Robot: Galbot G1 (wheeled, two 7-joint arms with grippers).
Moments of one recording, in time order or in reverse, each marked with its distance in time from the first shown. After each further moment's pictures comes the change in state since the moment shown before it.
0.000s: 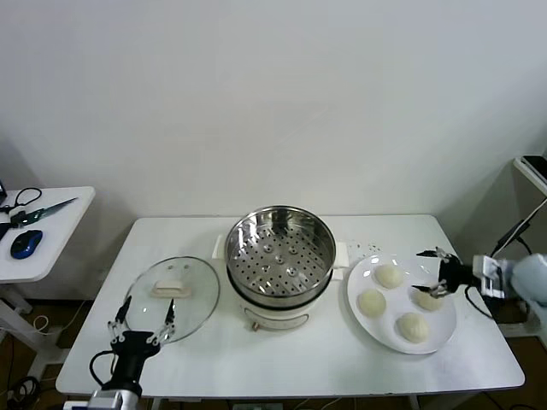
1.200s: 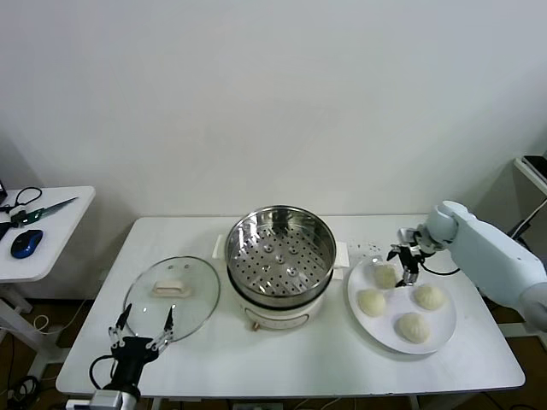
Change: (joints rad) left arm -0.004 0.027 -0.004 0.044 0.007 0.026 0.003; right arm 0.448 0.360 -0.609 -0.474 -0.106 -0.006 -0.102
